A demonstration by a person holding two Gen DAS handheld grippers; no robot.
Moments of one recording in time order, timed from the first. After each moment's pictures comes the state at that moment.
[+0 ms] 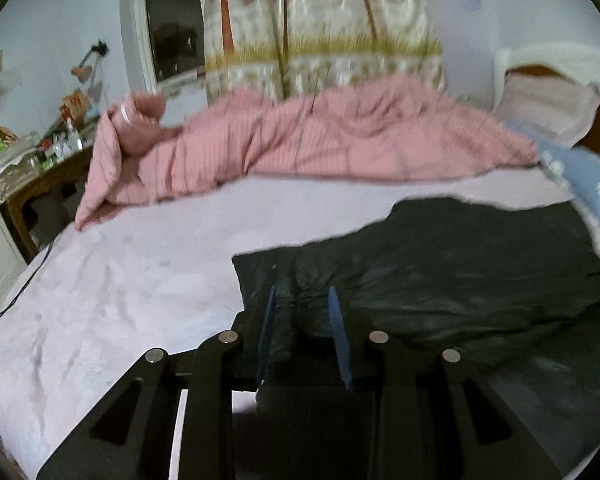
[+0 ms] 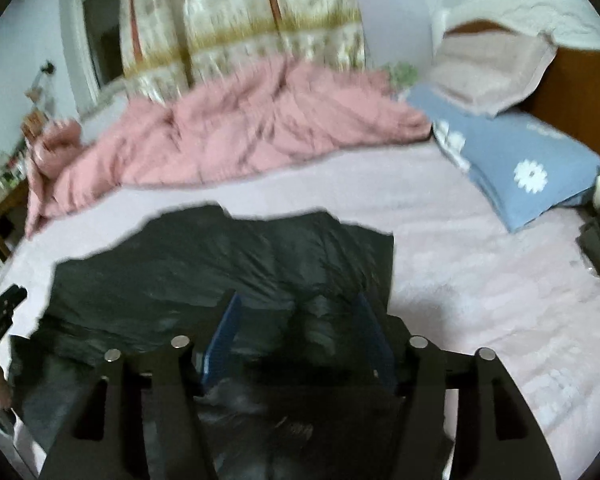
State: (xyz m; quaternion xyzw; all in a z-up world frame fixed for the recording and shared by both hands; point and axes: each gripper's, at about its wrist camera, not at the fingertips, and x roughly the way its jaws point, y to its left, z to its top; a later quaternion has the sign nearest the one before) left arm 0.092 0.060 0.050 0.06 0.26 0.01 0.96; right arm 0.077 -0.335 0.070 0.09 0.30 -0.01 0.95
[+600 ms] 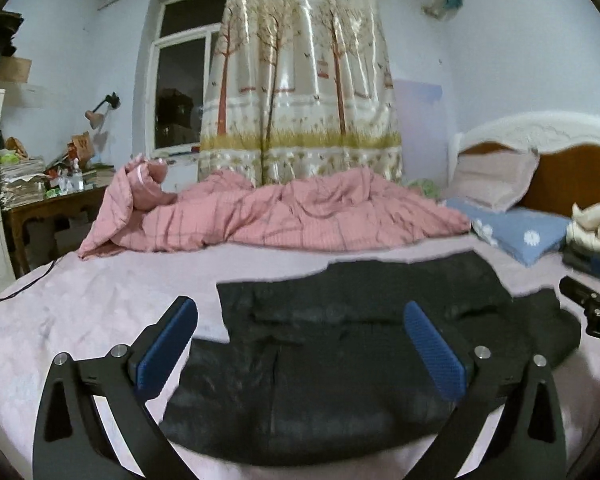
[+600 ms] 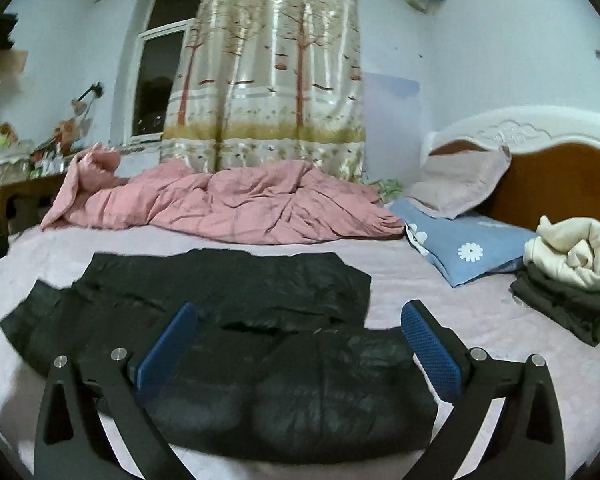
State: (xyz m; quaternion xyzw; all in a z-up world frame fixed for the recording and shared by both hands) left arm -0.068 0.046 0.069 0.03 0.12 -0.04 0.99; right arm -0.104 -0.250 0.061 -0.03 0.14 -0.03 0.99
